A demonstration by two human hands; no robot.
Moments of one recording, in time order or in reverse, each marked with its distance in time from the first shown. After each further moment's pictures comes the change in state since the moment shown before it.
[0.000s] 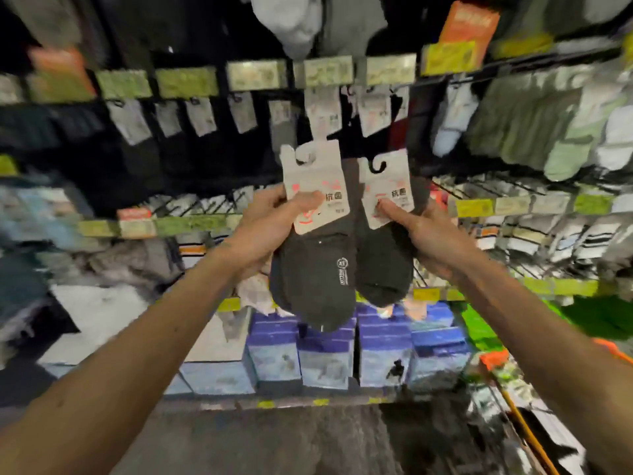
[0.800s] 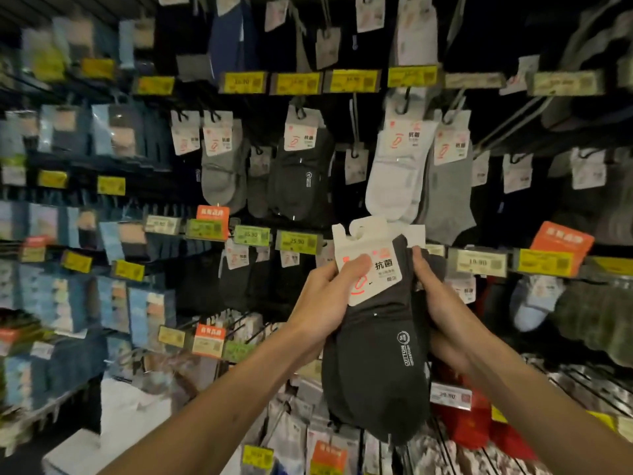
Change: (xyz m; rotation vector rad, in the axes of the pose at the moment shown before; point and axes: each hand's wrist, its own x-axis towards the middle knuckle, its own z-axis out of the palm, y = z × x) left_hand 0.048 0.091 -0.059 -0.262 0.129 0.118; right_hand 0.057 -0.122 0.131 0.159 -0.257 0.038
